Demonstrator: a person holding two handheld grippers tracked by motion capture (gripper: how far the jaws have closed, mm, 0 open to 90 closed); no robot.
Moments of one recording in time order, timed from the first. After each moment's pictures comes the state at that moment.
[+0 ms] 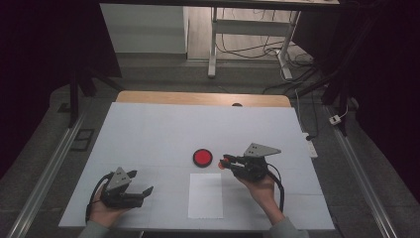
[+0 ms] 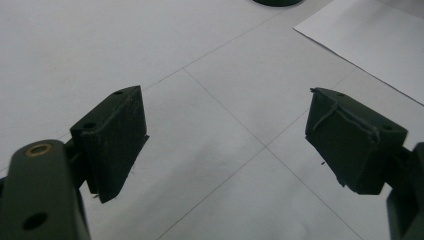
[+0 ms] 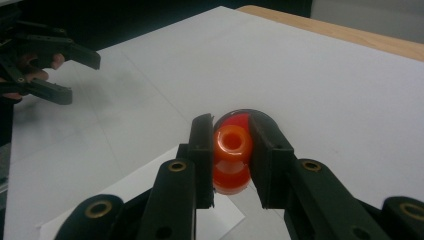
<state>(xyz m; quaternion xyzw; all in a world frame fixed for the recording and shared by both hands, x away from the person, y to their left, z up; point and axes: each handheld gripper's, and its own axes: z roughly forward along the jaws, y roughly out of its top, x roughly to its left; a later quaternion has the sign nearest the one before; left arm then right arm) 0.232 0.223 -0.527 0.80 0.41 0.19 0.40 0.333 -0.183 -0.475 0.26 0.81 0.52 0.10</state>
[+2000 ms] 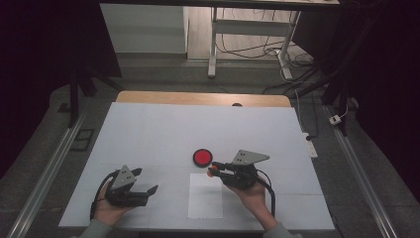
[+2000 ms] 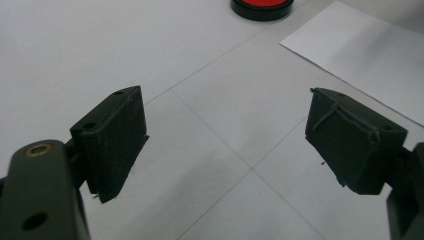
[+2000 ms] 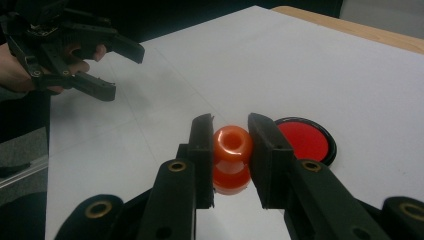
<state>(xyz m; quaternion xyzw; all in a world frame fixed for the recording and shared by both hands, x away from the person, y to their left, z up) 0.237 0.208 -0.520 0.81 0.38 0.19 0.41 0.312 -0.156 -0.477 0.22 0.82 0.53 0.08</state>
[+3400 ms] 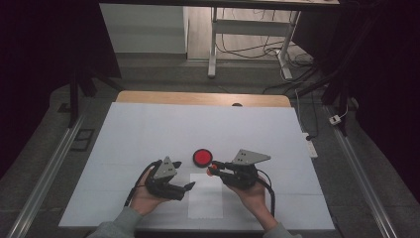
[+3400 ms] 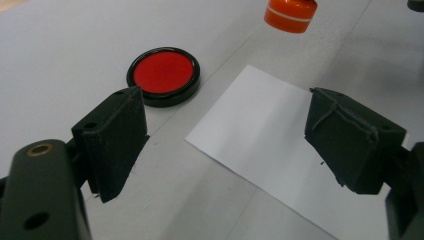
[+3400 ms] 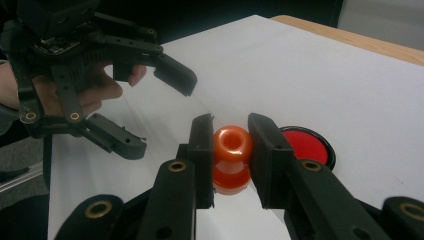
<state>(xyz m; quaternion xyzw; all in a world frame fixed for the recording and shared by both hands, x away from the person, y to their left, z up) 0.271 0.114 -0.498 0.84 0.29 0.15 0.44 0.310 -0.155 -0.472 0.22 0.81 0.54 0.09</state>
